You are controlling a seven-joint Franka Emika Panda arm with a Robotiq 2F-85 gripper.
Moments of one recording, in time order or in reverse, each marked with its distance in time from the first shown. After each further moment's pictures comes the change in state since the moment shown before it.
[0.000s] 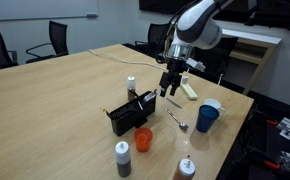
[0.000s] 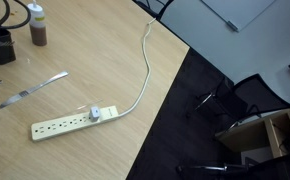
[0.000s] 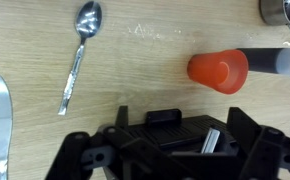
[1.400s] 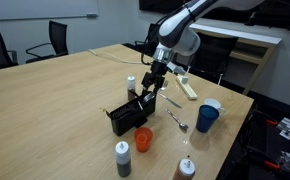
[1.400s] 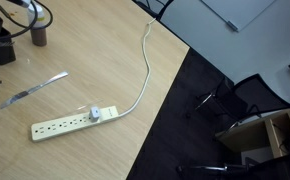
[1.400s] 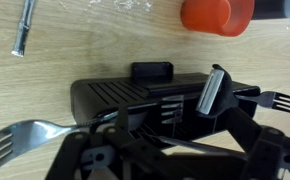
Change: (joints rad) arm -0.073 0.231 0.090 0.267 0.000 0.048 -0.020
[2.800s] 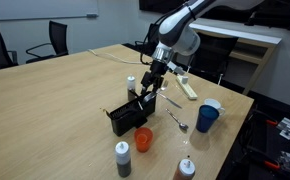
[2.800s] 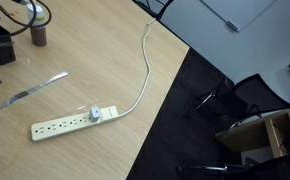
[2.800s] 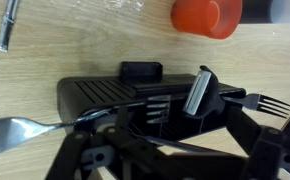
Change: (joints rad) arm -0.040 0.003 0.051 0.001 0.011 -0.002 -0.046
